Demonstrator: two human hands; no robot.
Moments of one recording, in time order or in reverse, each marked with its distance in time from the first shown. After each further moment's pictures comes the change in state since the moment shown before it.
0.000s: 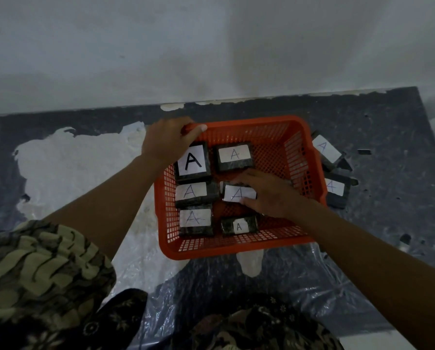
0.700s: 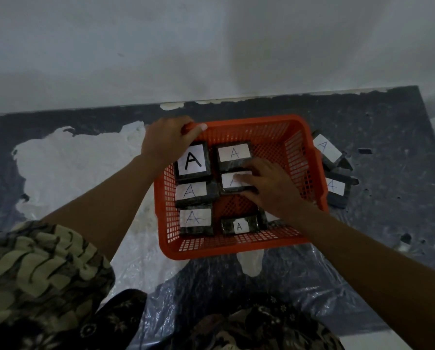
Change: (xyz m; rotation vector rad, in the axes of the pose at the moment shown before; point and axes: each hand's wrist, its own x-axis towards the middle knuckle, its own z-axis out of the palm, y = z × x) left_hand 0.000 -0.001 0.000 -0.015 -0.007 -0.013; right_hand 0.000 0.007 0.007 -0.358 0.197 -0.012
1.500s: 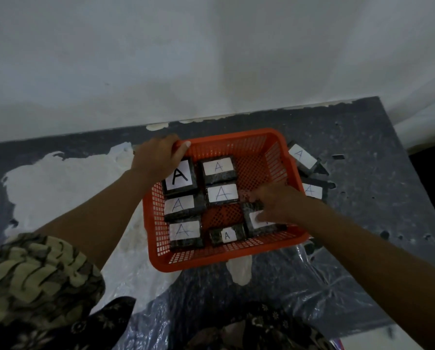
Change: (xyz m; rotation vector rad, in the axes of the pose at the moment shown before) left_hand -0.002 0.012 -0.001 0.131 -0.030 0.046; right_hand -0.017 0.009 -0.055 0.073 -0.611 0.347
